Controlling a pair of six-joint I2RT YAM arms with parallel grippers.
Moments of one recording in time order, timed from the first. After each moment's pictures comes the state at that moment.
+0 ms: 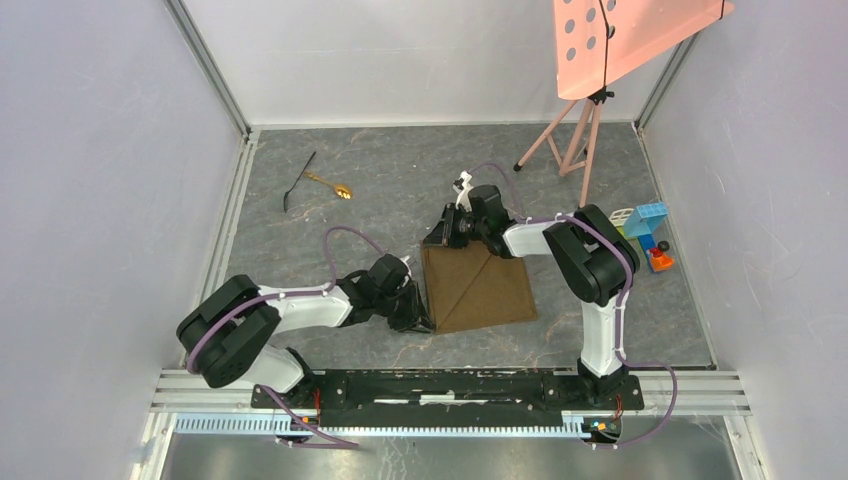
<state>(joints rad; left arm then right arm) -0.82 1.44 0.51 0.02 0.31 -0.96 0.55 2.01 1.02 0.41 -0.48 0.73</state>
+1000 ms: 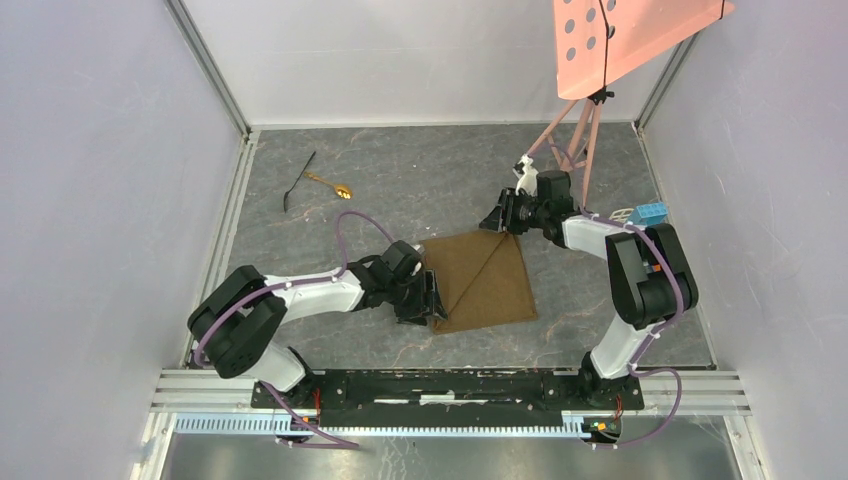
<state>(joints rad) -0.83 1.50 0.68 -0.17 0.27 -0.91 0.23 1.73 0.90 0.16 -0.57 0.39</state>
